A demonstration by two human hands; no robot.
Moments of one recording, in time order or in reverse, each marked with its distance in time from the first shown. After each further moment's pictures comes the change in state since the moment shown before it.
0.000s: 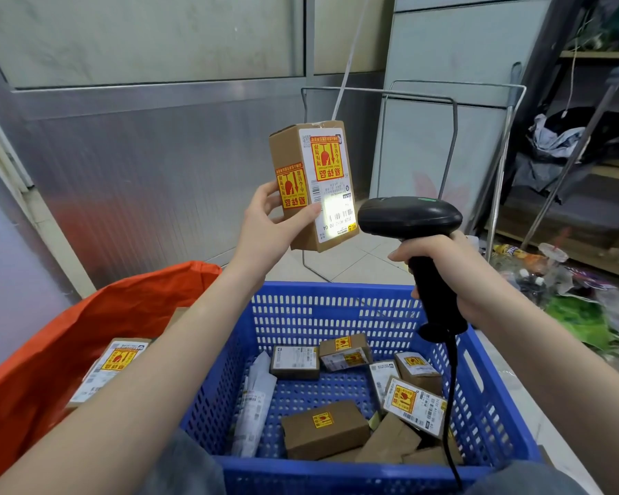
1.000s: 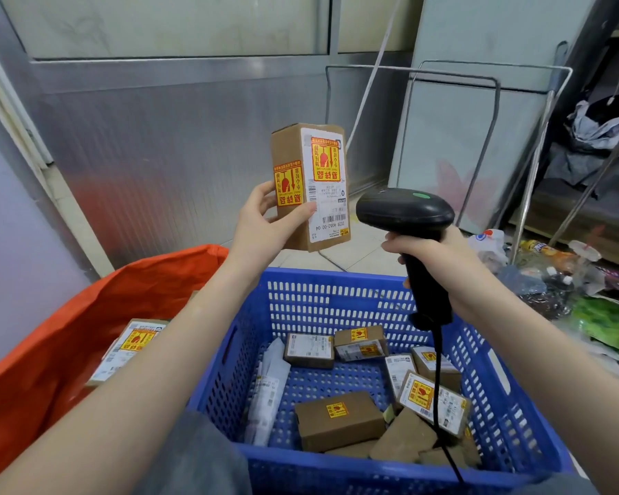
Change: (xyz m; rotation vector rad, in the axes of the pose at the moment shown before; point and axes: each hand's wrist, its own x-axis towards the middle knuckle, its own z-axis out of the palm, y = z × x) left_hand 0.007 -0.036 -0.036 0.000 0.039 -0.037; right_hand 0.029 0.014 0.049 0.001 -0.022 -0.104
